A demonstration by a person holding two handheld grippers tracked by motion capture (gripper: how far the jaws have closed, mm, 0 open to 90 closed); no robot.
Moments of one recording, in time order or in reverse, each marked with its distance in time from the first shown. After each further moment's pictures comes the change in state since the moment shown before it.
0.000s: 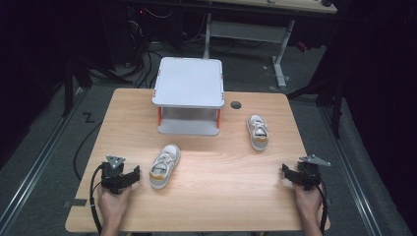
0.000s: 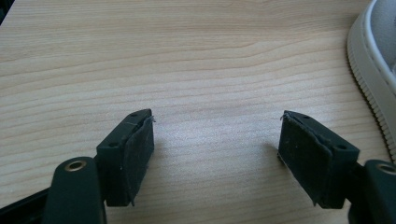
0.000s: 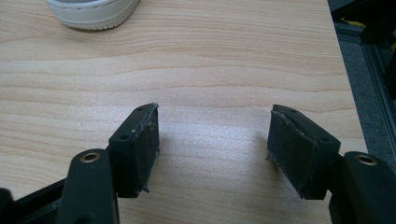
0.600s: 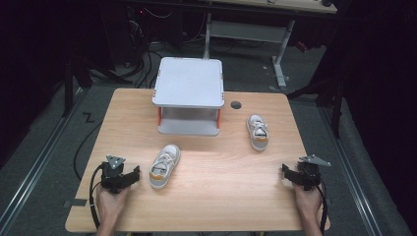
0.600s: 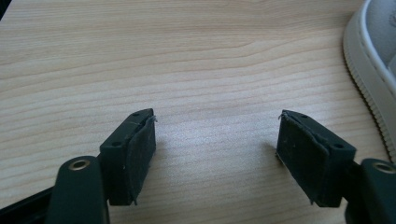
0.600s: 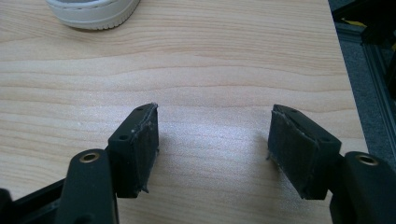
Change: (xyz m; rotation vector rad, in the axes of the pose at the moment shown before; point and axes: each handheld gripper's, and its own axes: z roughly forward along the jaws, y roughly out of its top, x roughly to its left) left arm 0.003 -0.001 -0.001 -0.005 -0.022 0.023; right arm 0.000 0.000 0.000 0.001 0.000 0.002
